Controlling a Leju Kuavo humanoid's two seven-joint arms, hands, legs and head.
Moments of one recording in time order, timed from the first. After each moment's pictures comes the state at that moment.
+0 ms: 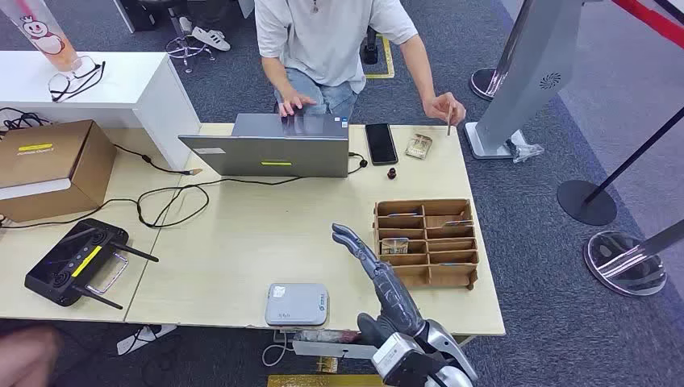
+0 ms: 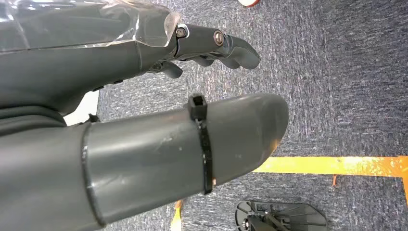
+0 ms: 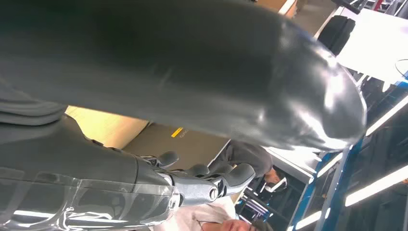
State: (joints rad) left arm -0.05 -0.05 -0.42 -0.19 0.18 0.52 -0.06; right arm 0.05 0.04 0.46 -1.66 0.30 0.09 -0.49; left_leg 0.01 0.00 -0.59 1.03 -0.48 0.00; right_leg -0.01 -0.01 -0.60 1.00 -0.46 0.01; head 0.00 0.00
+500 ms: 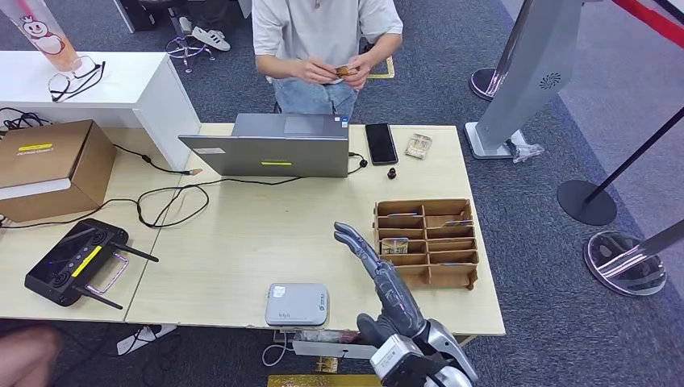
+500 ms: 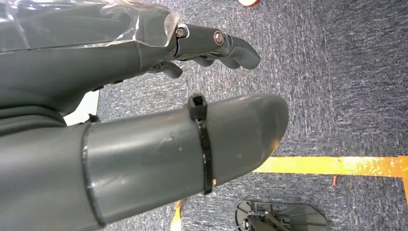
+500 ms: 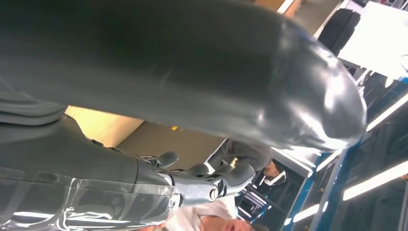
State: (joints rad) left arm -0.05 -0.05 -0.42 -0.19 0.18 0.52 -0.06; right arm 0.05 0.04 0.46 -1.66 0.34 0.06 -0.50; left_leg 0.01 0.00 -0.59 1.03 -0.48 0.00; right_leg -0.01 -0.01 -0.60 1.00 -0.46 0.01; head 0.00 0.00
